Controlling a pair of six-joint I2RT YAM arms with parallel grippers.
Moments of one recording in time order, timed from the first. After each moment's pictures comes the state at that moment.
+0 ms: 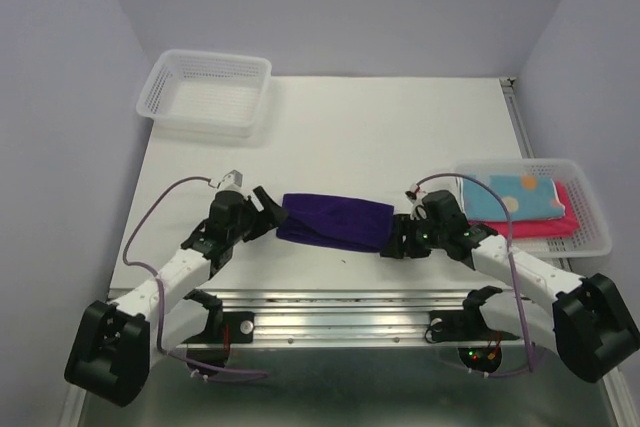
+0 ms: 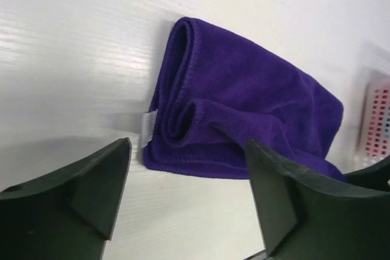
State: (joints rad) left arm -0.39 1.02 0.33 0.05 0.07 -0.80; right arm 0.49 1.11 0.45 -0.23 -0.38 0.47
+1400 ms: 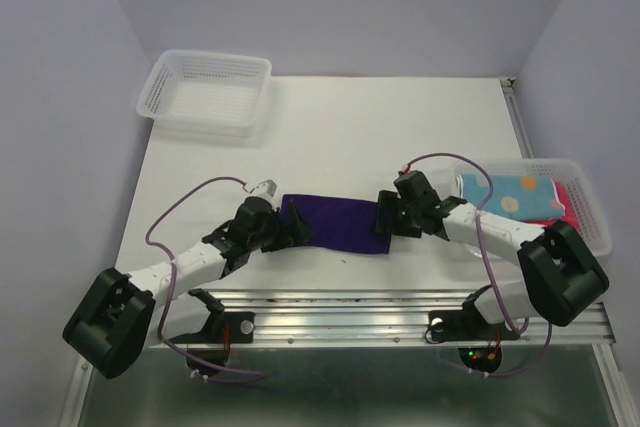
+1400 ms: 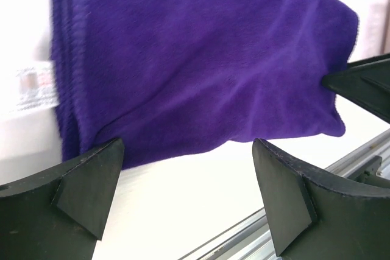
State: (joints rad) left arm -0.61 1.11 0.35 0.07 0.10 -0.81; right arm 0.57 1.37 0.66 -0.25 0.00 0.67
